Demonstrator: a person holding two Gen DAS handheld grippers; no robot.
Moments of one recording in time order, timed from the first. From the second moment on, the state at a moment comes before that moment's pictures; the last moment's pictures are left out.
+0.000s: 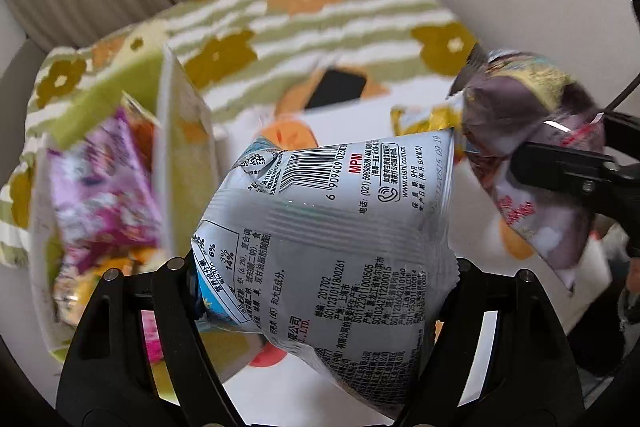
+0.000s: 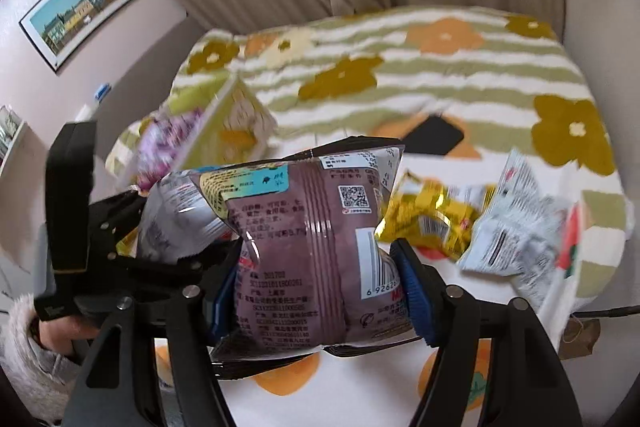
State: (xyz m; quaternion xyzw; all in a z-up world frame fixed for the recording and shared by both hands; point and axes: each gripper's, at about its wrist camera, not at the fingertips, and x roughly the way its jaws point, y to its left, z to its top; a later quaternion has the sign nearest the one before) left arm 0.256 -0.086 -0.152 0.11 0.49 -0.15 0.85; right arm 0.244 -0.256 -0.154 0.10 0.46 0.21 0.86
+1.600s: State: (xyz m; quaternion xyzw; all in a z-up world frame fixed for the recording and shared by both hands) left arm 0.332 0.207 -0.118 0.01 0.48 -0.08 0.87; right arm 0.276 -0.023 -0.128 0.10 0.46 0.23 0.85
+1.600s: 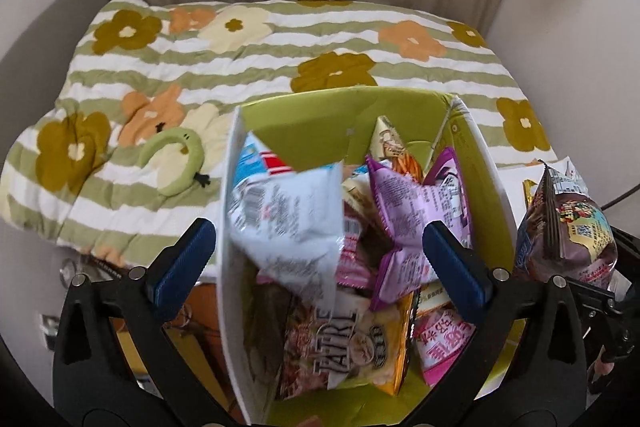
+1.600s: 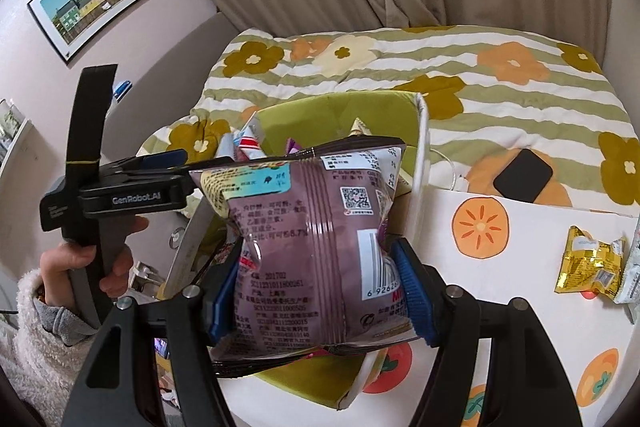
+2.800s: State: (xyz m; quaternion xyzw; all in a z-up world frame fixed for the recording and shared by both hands) left arm 0.216 0.199 -0.066 -0.03 0.43 -0.11 0.90; right arm 0.183 -0.033 -0.082 0.06 0.38 0.16 0.91
